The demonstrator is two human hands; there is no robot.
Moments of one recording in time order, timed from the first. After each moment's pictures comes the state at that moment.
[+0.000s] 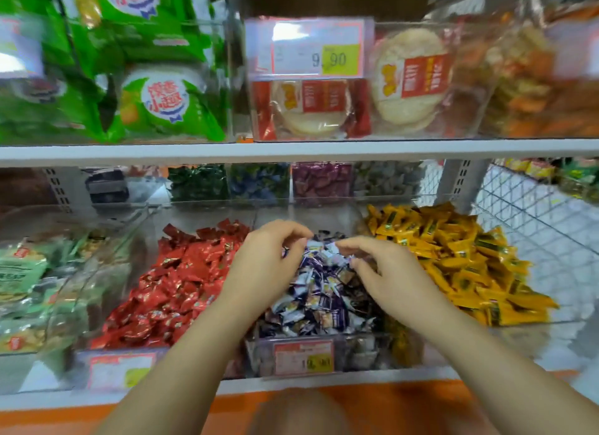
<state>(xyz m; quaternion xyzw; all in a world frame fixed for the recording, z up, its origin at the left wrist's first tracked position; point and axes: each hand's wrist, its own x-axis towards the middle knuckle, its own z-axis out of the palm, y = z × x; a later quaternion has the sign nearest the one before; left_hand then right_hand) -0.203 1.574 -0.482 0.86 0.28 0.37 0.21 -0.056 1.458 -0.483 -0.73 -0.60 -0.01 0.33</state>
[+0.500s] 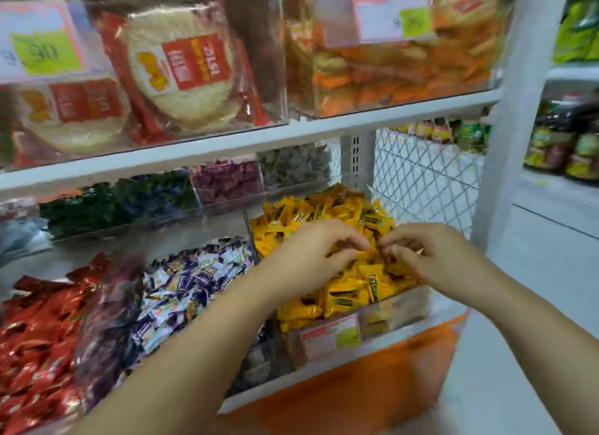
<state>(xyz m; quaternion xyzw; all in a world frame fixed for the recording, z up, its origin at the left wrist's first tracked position) -0.036 1.477 -0.464 0.97 0.01 0.15 0.21 0.094 1.327 -0.491 -0.82 -0.47 -0.01 0.34</state>
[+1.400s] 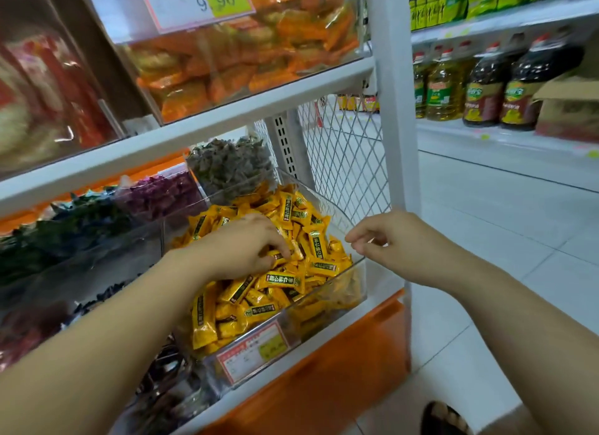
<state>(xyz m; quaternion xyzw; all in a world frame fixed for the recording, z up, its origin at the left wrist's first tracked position) 0.040 1.503 -0.476 0.99 0.00 -0.07 -0.07 0.133 1.271 -0.513 -0.81 -0.42 0.07 0.40</state>
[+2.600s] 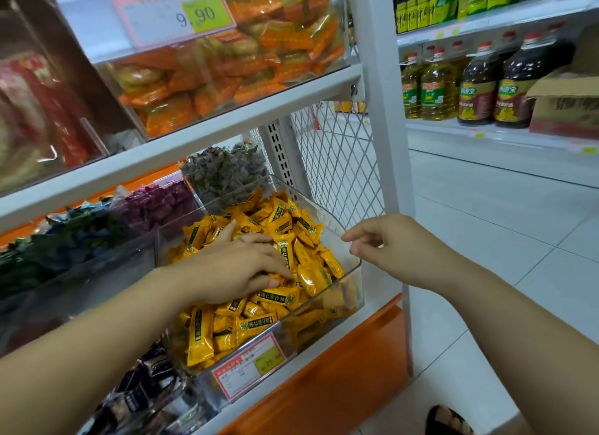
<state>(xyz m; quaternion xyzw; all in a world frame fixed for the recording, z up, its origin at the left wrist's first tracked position) 0.026 1.497 -0.473 0.98 -0.05 -0.14 -0.15 0.136 1.270 -0.515 -0.81 -0.39 0.08 0.44</state>
